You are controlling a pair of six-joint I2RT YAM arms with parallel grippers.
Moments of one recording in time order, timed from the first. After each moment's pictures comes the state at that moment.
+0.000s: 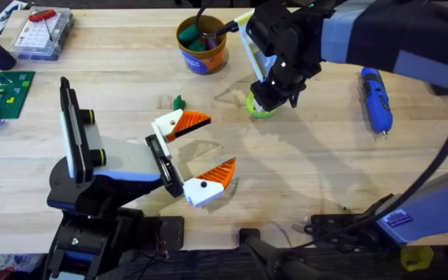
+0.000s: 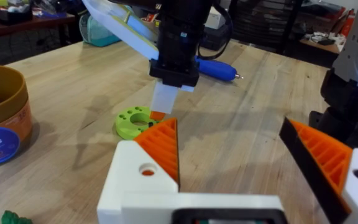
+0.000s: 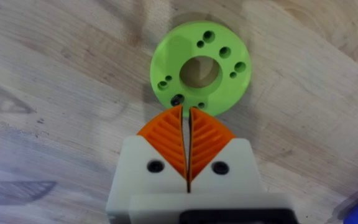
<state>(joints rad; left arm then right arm) -0.15 0.00 0.01 -0.09 0.95 -0.07 0.57 1.77 1.29 -0.95 0.06 0.07</state>
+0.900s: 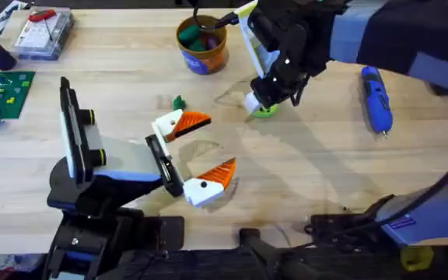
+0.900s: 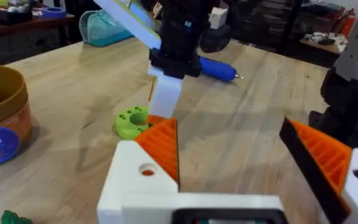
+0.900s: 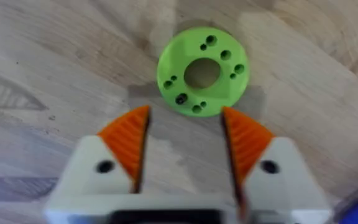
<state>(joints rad) -0.15 0.00 0.01 -0.09 0.95 -0.07 0.57 1.73 1.29 -0.94 0.05 0.07</state>
